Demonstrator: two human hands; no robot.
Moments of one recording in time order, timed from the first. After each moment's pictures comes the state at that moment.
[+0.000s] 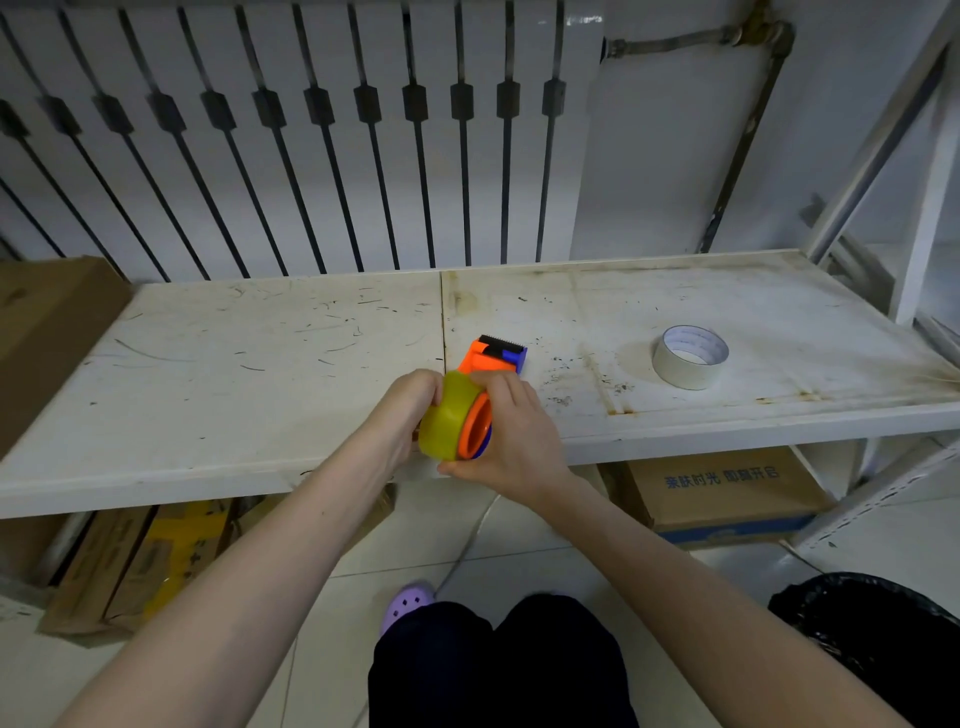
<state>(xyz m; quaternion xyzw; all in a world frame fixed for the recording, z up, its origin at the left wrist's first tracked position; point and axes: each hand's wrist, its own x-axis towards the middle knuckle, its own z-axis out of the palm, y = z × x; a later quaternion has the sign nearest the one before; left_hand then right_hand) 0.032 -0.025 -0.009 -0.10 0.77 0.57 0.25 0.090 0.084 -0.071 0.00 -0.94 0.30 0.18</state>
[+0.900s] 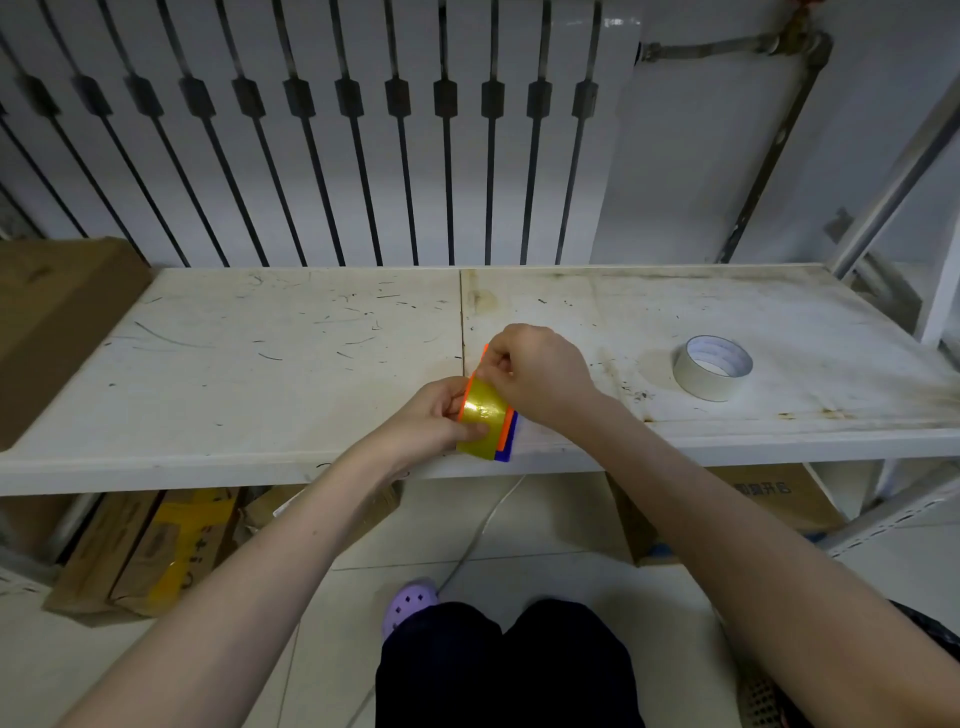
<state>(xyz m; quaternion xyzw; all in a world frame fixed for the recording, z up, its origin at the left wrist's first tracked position) 0.028 -0.058 -0.035 0.23 0.73 0.58 0.29 0.053 0.091 0.001 0.01 -0.97 0.20 0.13</state>
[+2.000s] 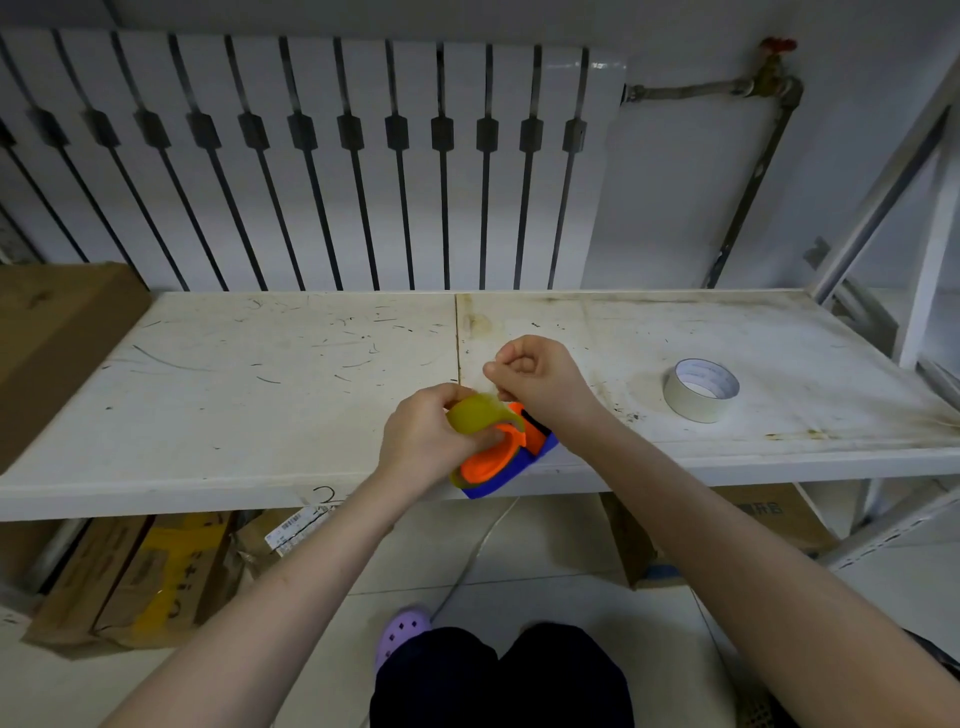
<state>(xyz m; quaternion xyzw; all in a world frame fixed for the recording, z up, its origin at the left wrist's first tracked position) 0.033 -0.045 -0.031 0.16 0.90 0.40 0.01 0.060 0.095 0.009 -0.06 -0.80 0.58 0.10</state>
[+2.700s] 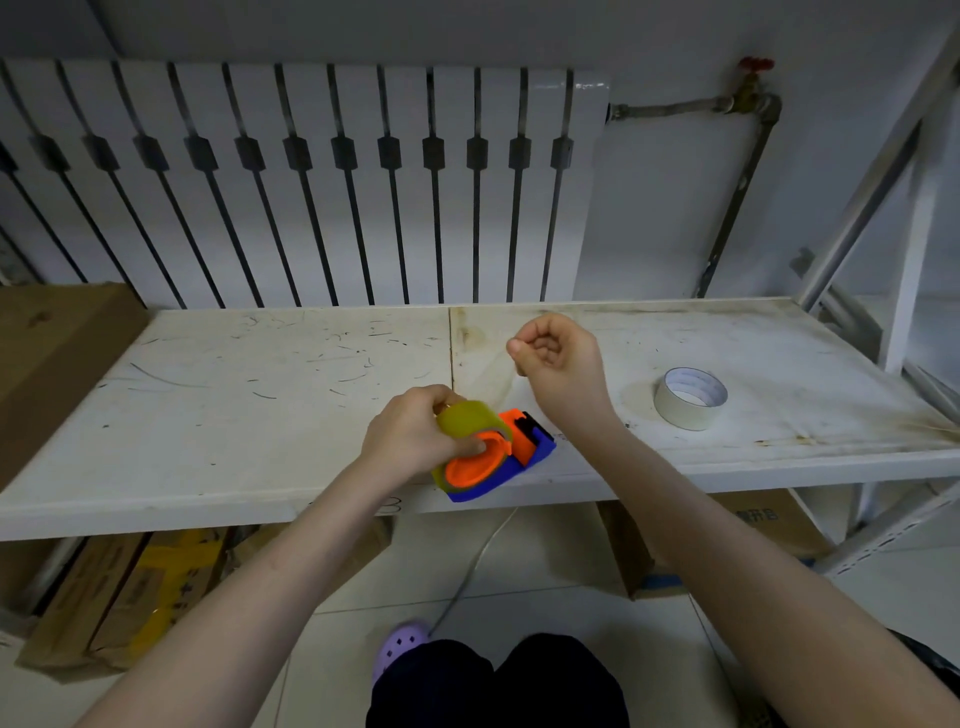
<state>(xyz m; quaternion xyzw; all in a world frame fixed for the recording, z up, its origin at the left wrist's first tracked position) 0.016 -0.051 -0.017 0.20 0.92 0.33 0.08 0.062 0.109 0.018 -0.06 -0.78 0.57 0.27</state>
